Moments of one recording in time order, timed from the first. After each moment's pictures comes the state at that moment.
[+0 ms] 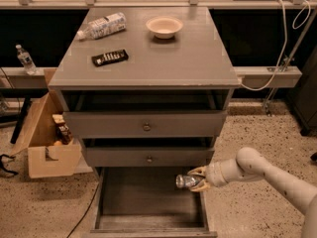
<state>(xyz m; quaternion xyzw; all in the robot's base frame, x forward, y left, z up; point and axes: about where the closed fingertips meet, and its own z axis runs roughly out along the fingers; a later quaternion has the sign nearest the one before) 0.551 -0.150 0.374 -0.69 0.59 0.25 0.34</state>
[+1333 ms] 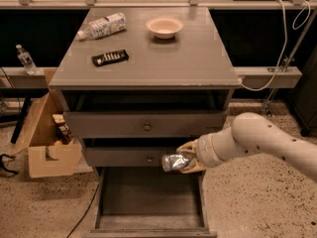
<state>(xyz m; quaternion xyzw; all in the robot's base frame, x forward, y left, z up) 0.509 -0.086 0.612 -0.75 0.56 0.12 0.32</state>
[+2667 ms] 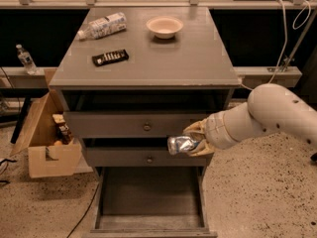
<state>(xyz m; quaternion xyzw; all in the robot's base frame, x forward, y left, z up) 0.512 -0.097 0.709 -0.77 0.55 0.08 0.33</state>
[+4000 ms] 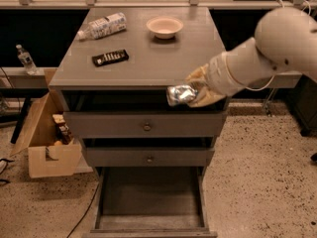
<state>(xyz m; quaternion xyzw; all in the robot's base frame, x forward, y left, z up) 0.575 -0.096 0.846 -0.77 0.54 0.01 0.34</state>
